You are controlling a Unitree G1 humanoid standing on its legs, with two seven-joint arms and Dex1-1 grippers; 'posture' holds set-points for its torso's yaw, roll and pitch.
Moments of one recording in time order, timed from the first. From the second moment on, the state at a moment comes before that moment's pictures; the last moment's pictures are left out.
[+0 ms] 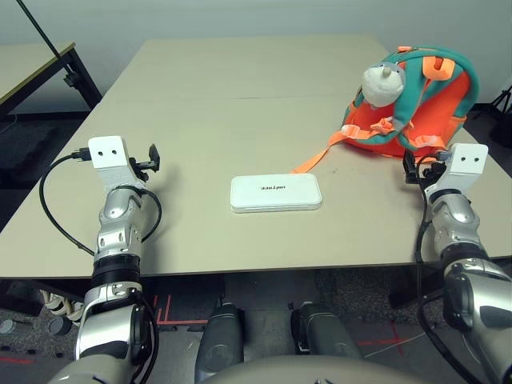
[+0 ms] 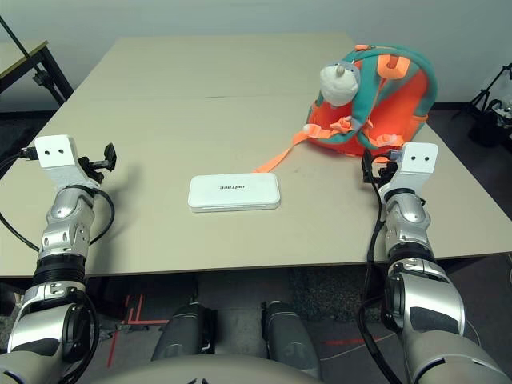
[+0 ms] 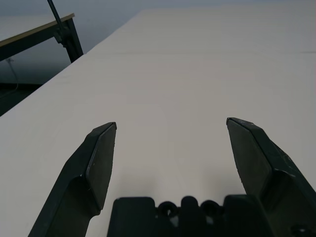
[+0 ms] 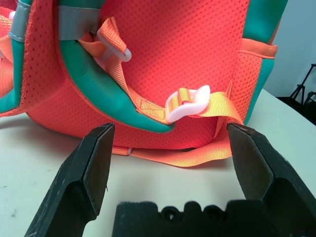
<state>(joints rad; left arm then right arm) -0.39 0.37 0.32 0.48 -0.18 0.00 -0.07 -0.60 -0.46 -0.33 1.14 0.18 -0.48 0.27</state>
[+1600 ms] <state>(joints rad) -0.72 0.61 0.06 0.70 -0.57 1.03 -1.20 -0.47 -0.55 0.15 0.31 0.11 0.08 0.90</state>
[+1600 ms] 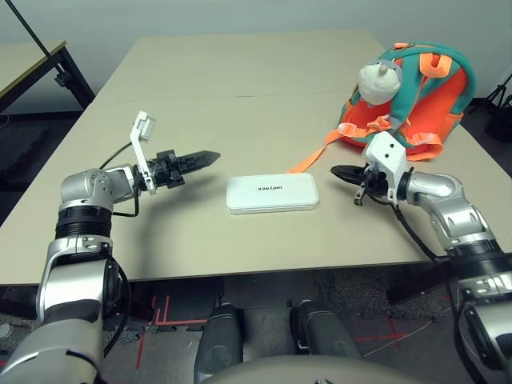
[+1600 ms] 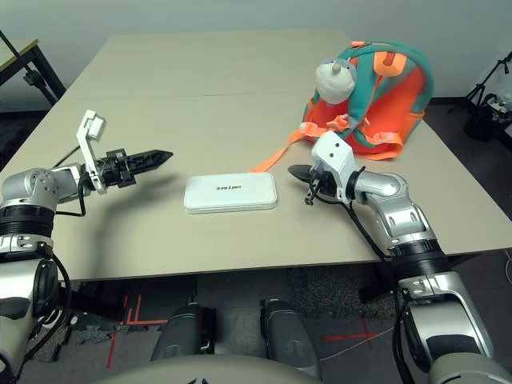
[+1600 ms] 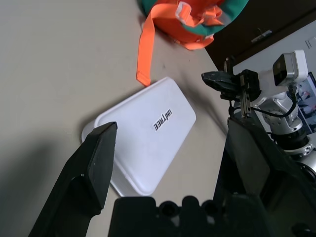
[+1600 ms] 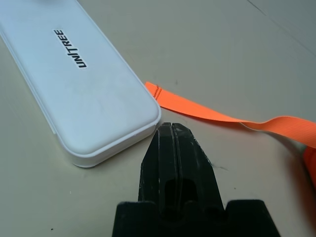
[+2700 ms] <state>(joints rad) -0.85 0.57 -0.06 1.04 -0.34 1.01 -1.33 -0.51 -0.54 0.17 0.48 -0.04 -0.05 0.89</state>
